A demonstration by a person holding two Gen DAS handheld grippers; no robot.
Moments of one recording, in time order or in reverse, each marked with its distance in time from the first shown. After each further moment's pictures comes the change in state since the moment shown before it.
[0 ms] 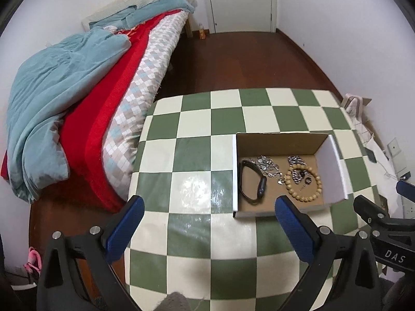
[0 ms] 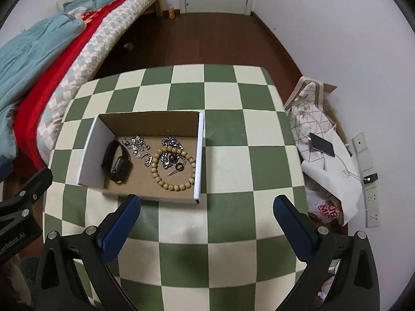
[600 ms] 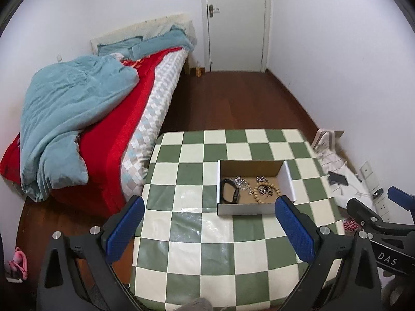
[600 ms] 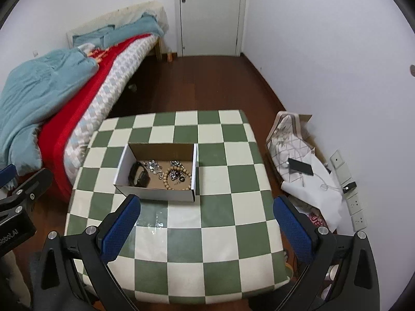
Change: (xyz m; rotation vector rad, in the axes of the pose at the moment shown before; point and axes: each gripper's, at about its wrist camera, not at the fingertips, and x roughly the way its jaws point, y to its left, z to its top) left arm -0.144 0.012 -0.035 -0.048 -0.221 -0.077; right arm -0.156 -0.016 -0.059 0.030 -0.254 -0.005
